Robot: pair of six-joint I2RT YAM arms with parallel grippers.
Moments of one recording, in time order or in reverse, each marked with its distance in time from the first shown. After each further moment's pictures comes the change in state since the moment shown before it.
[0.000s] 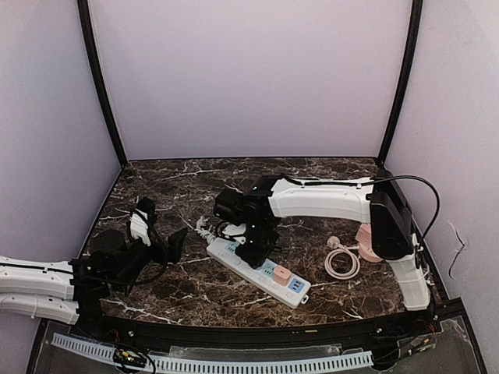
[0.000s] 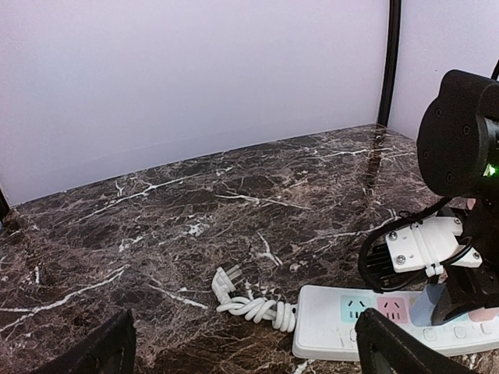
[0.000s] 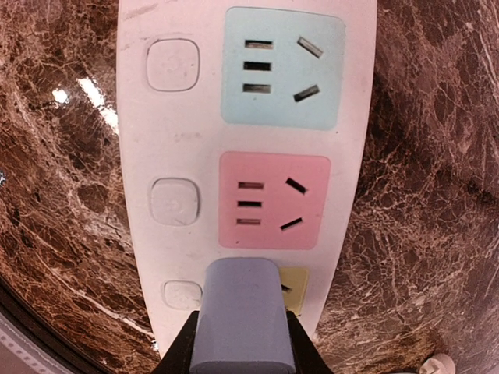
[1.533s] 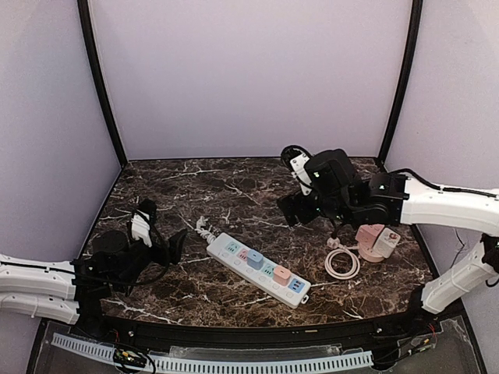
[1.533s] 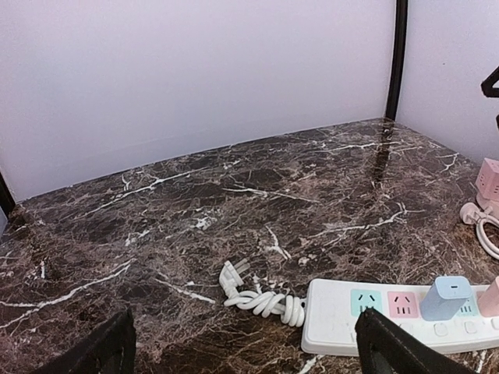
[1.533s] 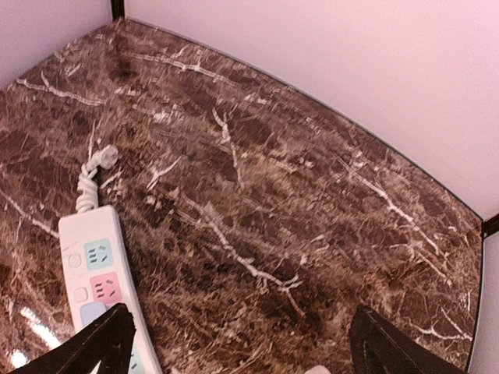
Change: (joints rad) left arm 0.004 0.013 -0.005 0.001 -0.018 0.001; right arm -0.036 -0.820 -0.723 0.741 0.474 0.028
